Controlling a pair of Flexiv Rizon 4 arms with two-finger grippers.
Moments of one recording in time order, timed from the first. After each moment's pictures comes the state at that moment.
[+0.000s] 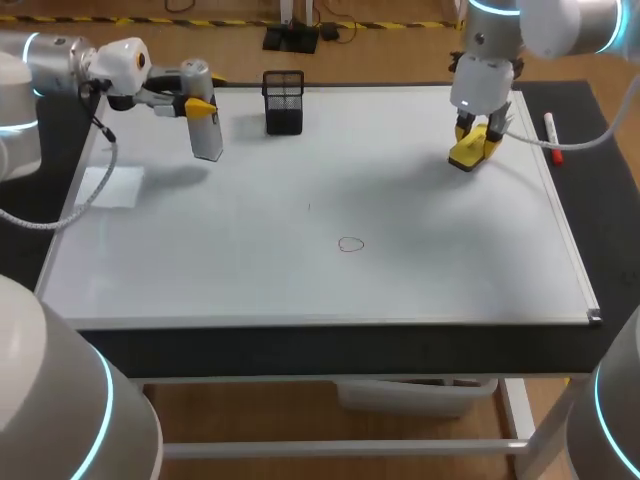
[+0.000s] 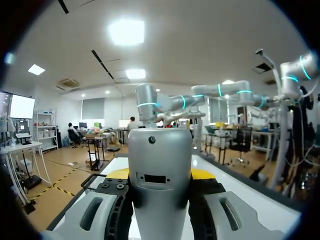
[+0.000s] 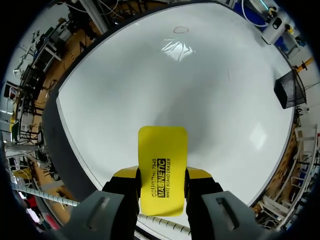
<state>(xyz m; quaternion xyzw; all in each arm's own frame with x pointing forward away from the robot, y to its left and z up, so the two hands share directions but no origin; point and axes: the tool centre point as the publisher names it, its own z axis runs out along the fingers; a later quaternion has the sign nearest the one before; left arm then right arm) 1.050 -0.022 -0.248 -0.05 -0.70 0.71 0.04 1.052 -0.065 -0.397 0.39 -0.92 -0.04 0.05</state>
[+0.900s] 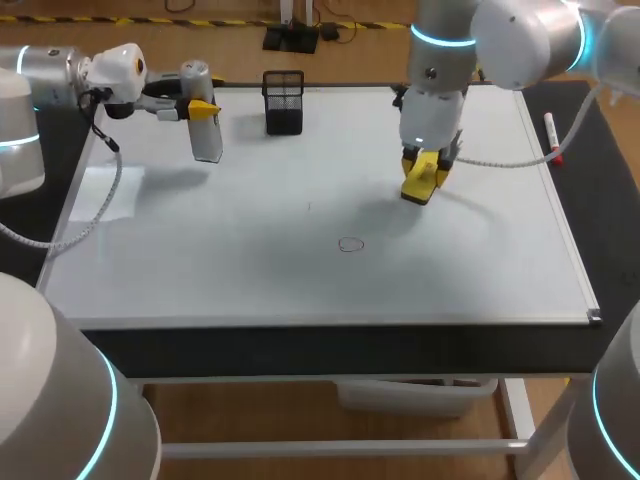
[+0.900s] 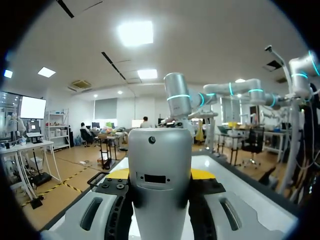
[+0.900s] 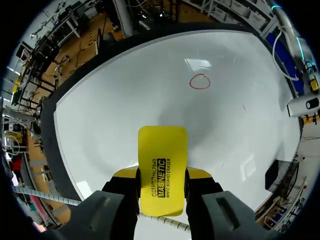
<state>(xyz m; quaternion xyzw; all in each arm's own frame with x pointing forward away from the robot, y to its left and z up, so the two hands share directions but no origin) 1.050 -0.022 -0.247 -0.01 -0.70 0.71 -0.01 0.959 0.046 -0.383 0.52 -0.85 -0.04 0.05</state>
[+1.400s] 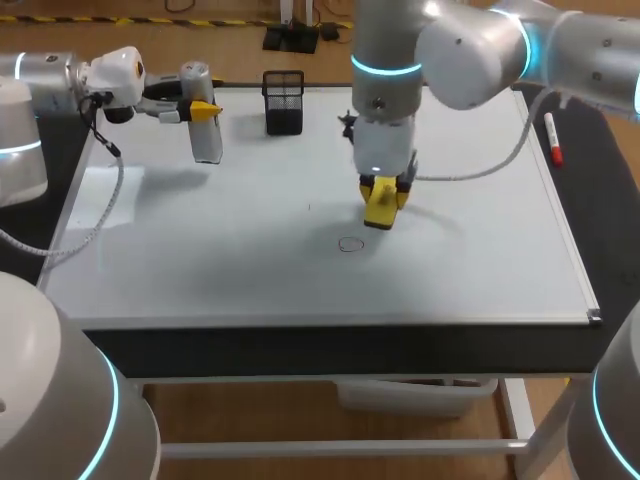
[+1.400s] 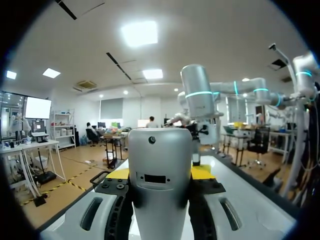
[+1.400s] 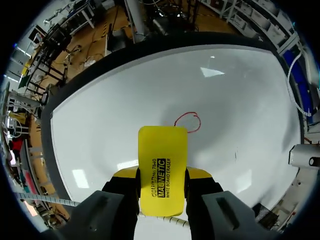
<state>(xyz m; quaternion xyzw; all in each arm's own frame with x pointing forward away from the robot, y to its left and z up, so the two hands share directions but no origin) 1.048 -0.023 -0.247 0.01 -0.70 0.71 -0.03 0.912 0.117 -0.391 0.58 -0.81 -0.02 0.06</state>
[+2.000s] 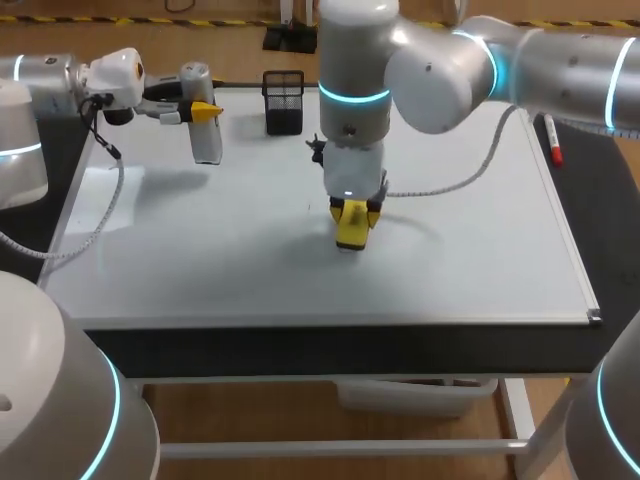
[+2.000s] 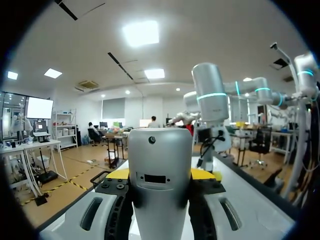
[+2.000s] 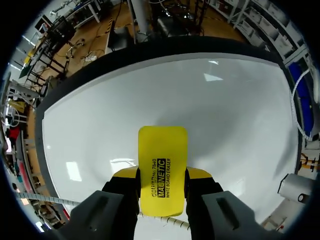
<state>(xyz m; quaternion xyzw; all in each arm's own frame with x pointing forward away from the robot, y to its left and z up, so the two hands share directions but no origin) 1.046 -0.023 -0.245 0.02 -0.70 0.71 -0.03 0.887 0.164 -0.407 0.62 -0.78 -0.03 0.05</state>
